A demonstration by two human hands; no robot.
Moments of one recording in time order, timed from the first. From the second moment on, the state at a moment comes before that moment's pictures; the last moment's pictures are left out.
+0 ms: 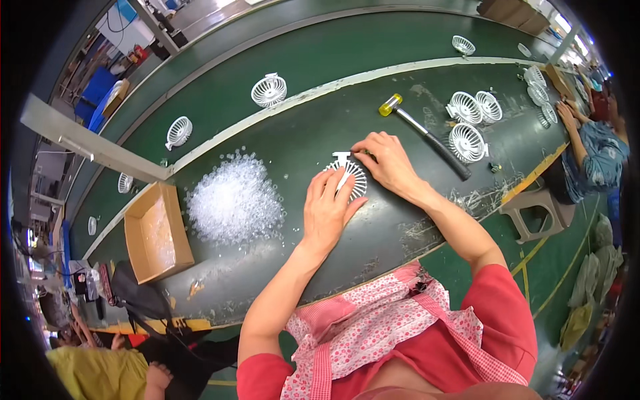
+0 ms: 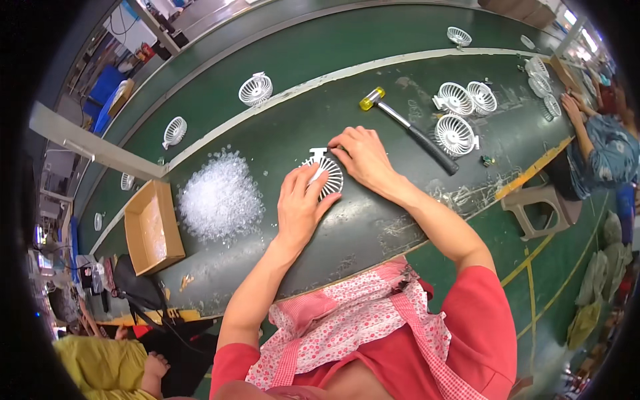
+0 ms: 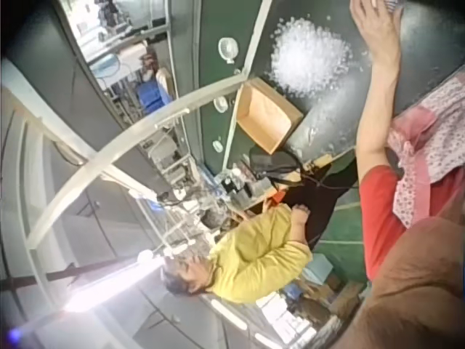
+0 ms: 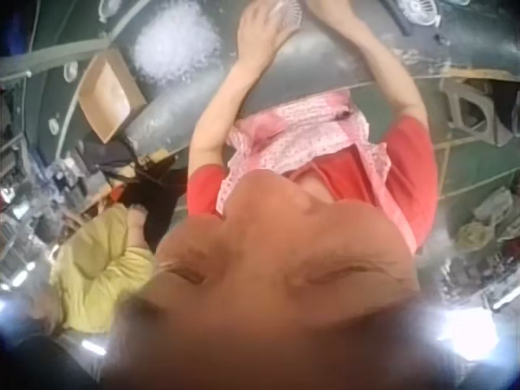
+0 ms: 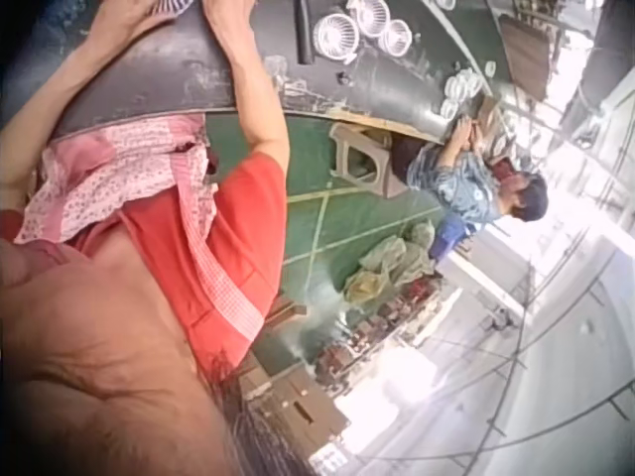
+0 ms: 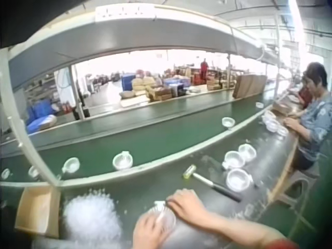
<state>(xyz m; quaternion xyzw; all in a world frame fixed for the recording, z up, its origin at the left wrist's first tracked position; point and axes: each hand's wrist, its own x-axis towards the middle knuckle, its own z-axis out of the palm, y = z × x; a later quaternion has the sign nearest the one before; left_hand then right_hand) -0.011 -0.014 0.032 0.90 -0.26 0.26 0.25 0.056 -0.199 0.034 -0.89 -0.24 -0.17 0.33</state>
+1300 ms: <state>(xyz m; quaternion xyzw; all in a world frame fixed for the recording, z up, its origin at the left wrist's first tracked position) -0.021 -0.011 0.031 0.89 -0.26 0.29 0.22 0.056 -0.272 0.058 -0.94 -0.15 -0.14 0.26</state>
